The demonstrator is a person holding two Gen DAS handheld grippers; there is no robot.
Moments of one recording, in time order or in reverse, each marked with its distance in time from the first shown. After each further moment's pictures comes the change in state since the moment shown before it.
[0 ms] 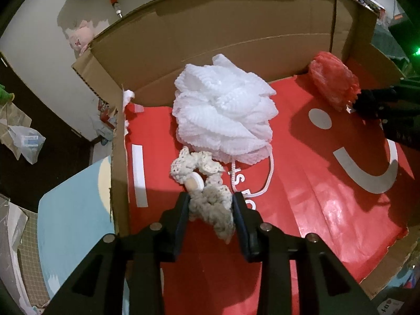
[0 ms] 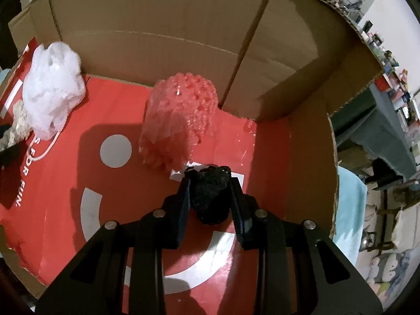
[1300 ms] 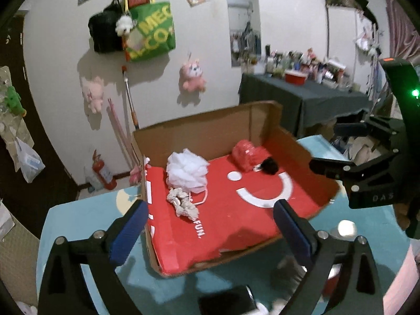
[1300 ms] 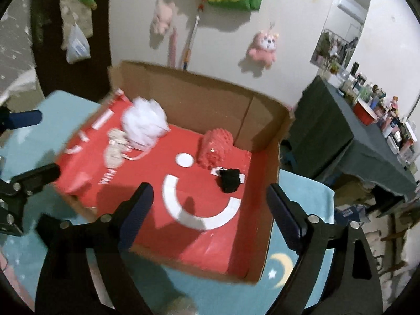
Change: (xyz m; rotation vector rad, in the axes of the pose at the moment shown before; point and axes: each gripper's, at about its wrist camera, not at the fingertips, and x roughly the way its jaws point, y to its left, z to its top) left arm -0.212 -0.024 -0.082 -0.069 -0.455 -0.148; right arm -0.185 0.014 -0.082 -0.019 -0.348 0.080
